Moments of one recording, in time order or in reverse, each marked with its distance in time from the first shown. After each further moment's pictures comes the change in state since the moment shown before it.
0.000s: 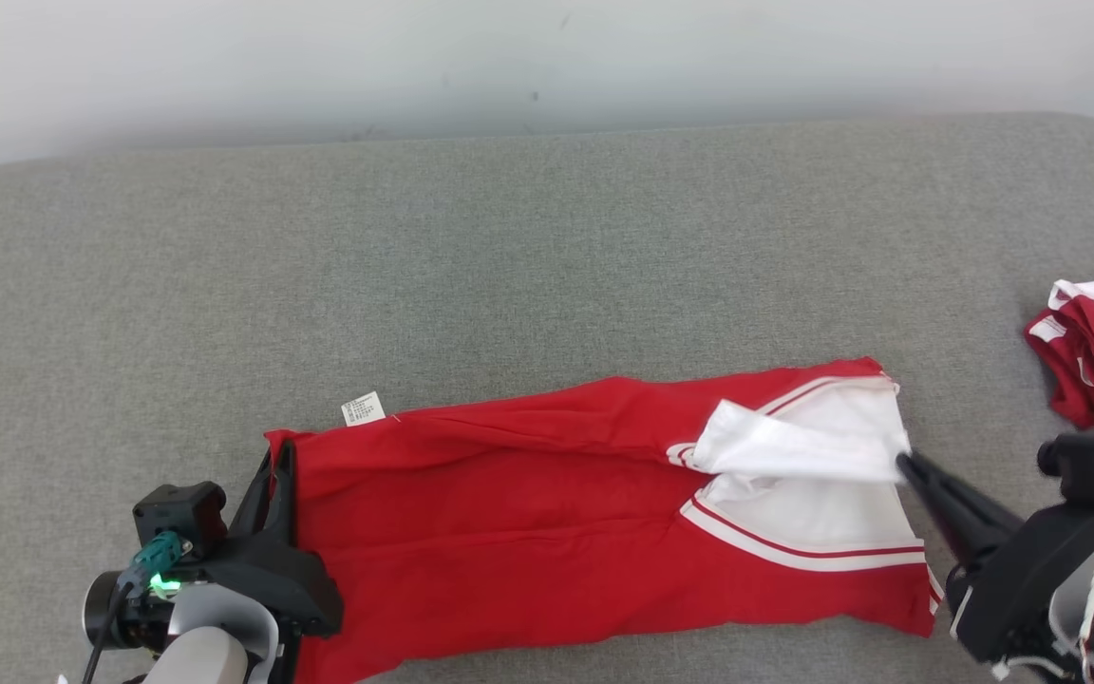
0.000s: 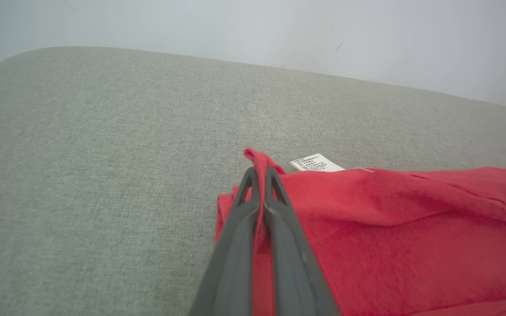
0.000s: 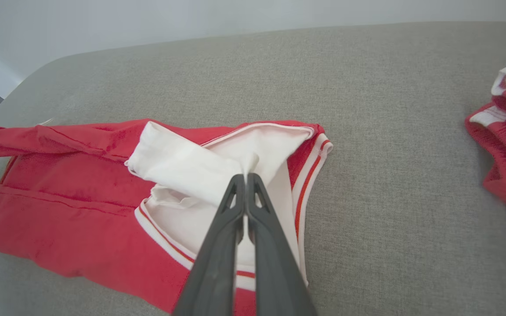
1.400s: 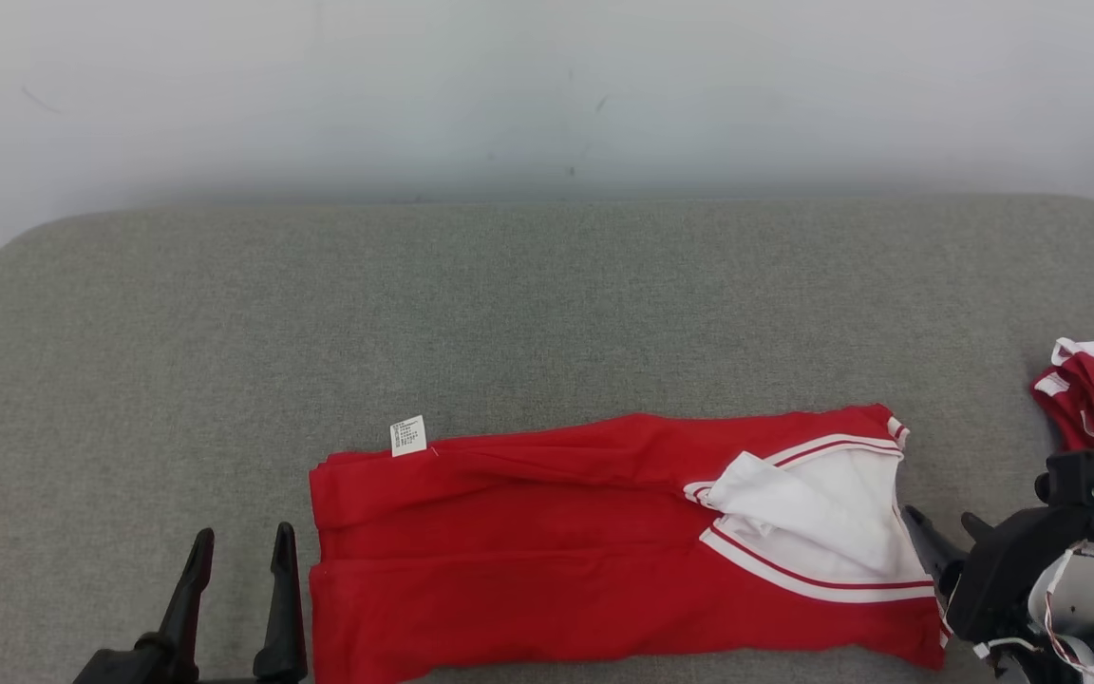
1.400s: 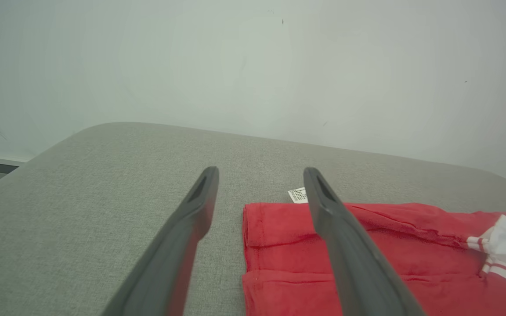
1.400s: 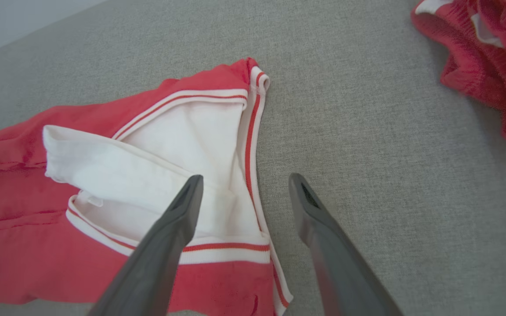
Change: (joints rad) left arm 0.426 -0.165 0.352 -0.475 0.321 -0.177 -0.016; right arm -0.031 0.264 -0.273 0.285 -0.214 0.000 0.208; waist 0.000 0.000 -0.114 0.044
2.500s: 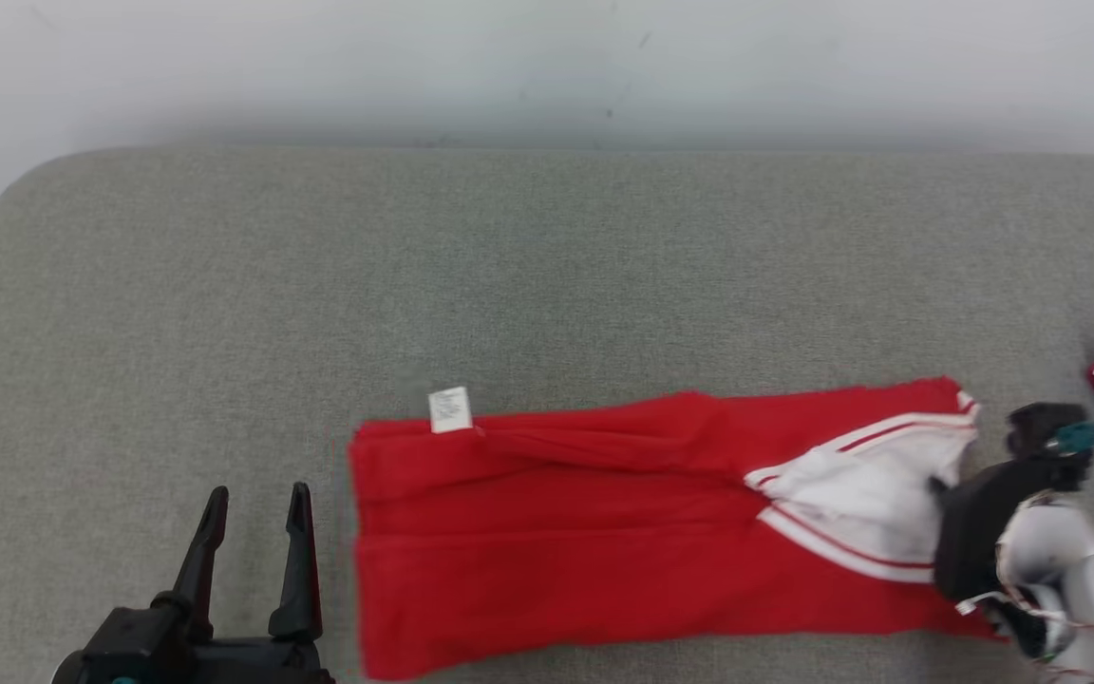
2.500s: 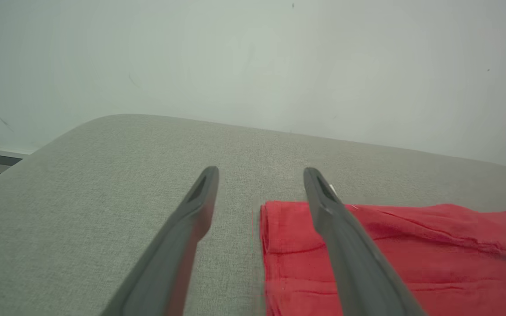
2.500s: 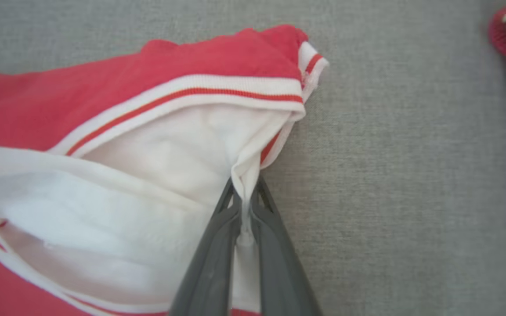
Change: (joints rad) left arm -0.074 -0.005 -0.026 0.021 0.016 0.018 0.000; right arm -0.184 0.038 -0.003 0.207 -0.239 0.003 -0.014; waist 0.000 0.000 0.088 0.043
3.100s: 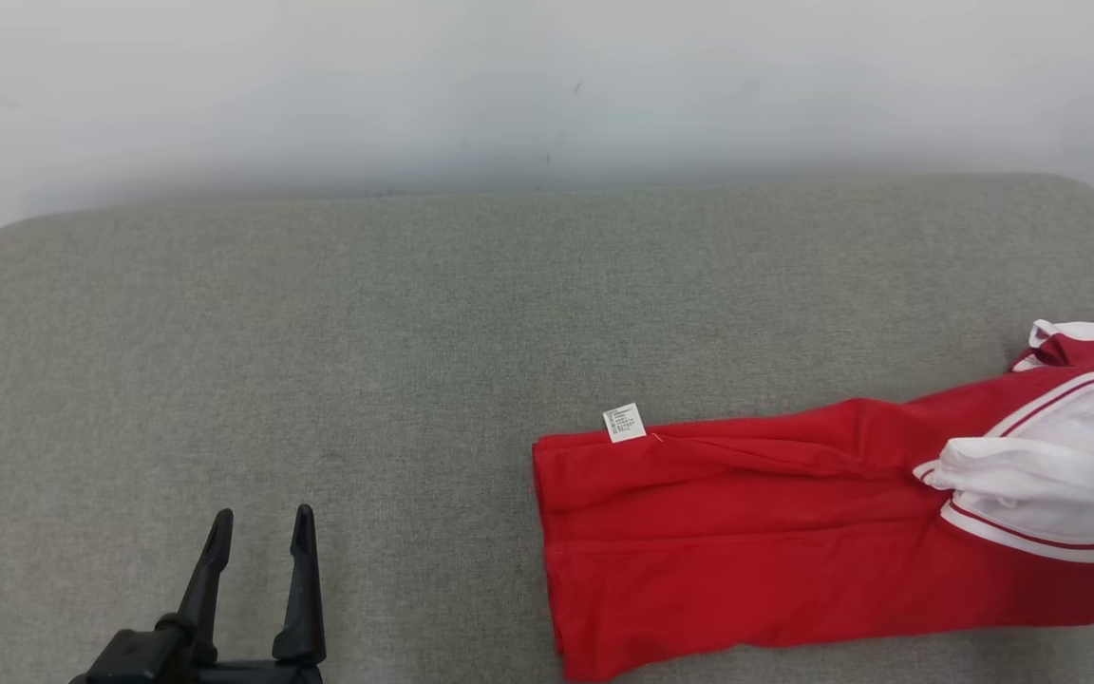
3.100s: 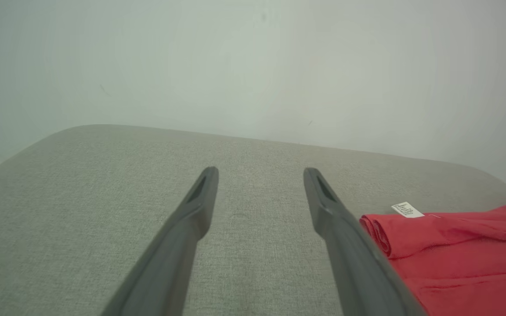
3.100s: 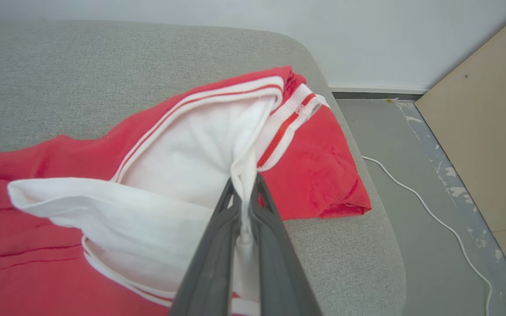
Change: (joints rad) left arm 0.039 0.000 -0.005 -0.013 -0.006 0.001 0.000; right arm 0.166 -0.105 -0.218 -0.448 -0.150 -0.001 0.164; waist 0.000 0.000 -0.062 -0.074
